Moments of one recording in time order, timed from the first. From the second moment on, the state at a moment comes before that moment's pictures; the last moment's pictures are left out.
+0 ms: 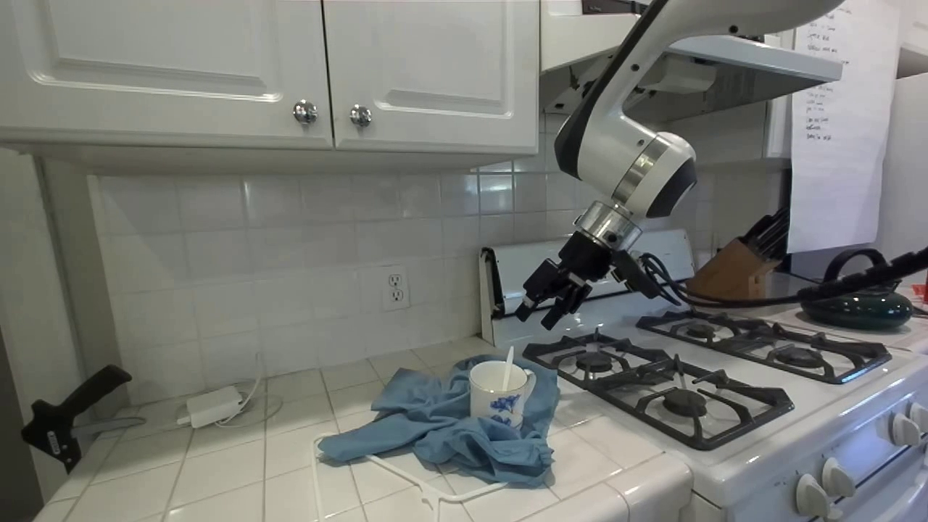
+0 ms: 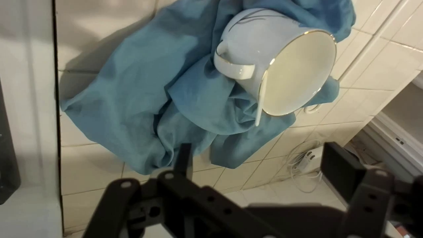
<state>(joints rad) -0.06 0.22 -0.14 -2.16 1.03 2.44 -1.15</state>
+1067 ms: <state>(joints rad) -0.10 0.38 -0.06 -2.00 0.90 2.31 -1.11</state>
